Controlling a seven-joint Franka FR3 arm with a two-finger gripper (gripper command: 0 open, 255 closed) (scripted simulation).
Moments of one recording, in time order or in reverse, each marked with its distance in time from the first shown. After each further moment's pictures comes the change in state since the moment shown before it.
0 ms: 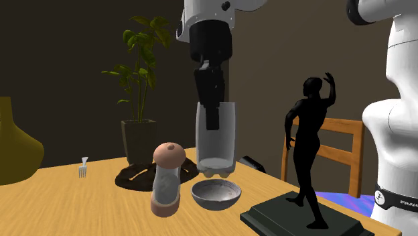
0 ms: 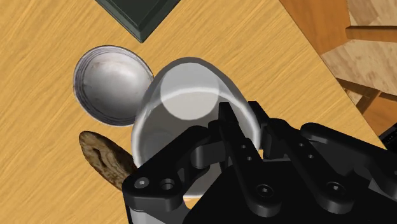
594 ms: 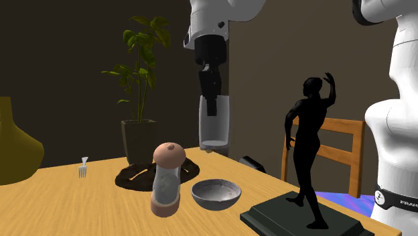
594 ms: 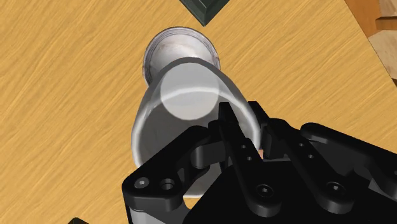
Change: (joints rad) arm -0.098 -0.063 -0.107 -0.028 0.009 -0.047 -0.205
